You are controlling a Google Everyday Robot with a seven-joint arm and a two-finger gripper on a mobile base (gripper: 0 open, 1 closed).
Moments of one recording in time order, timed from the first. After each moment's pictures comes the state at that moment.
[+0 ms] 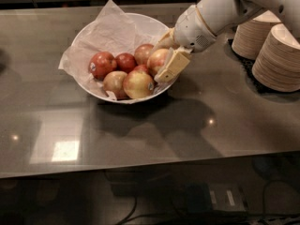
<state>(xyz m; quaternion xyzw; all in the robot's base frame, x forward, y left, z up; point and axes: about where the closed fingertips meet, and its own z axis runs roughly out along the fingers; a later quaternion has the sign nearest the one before) 0.578 -0.036 0.927 -0.69 0.62 0.19 0.32</state>
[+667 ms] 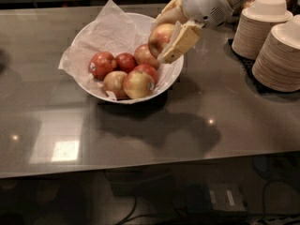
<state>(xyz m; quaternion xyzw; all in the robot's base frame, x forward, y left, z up) 0.557 -0.035 1.006 -0.71 0.57 0.17 0.38</state>
